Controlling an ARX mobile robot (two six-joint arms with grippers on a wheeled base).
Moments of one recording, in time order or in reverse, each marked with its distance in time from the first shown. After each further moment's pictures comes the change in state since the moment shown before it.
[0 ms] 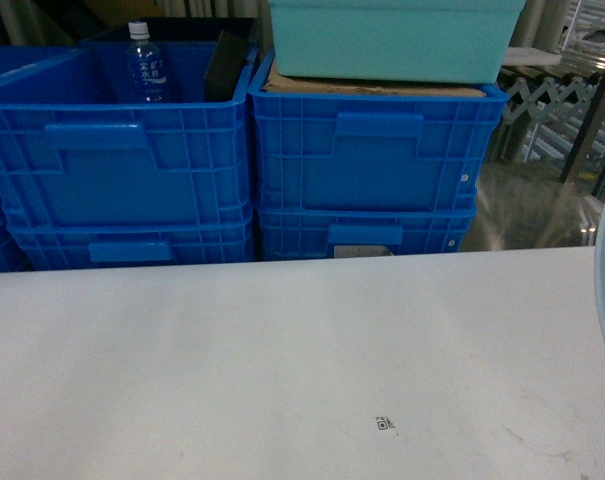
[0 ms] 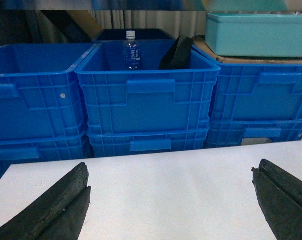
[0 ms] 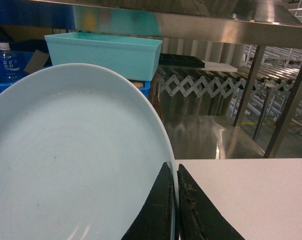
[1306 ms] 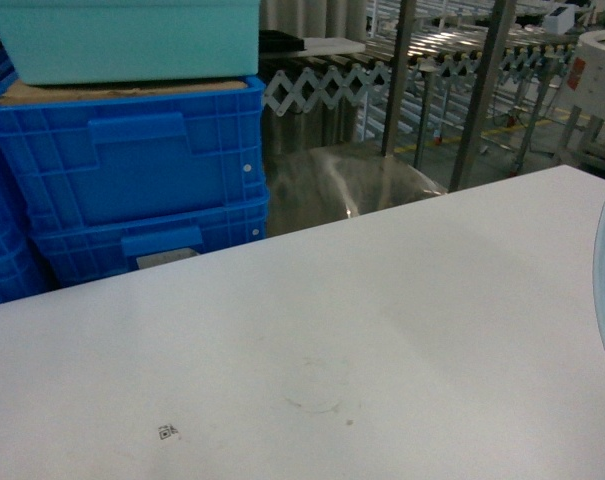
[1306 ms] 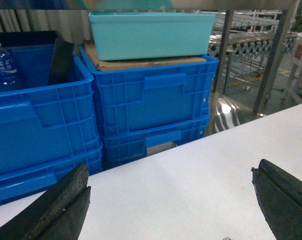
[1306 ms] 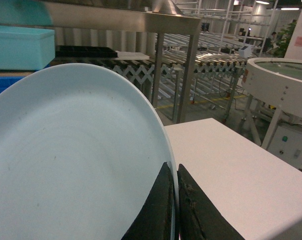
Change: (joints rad) left arm 0.000 0.000 0.000 -0.003 0.000 0.000; right arm 0.000 0.000 0.000 -0.002 0.000 0.000
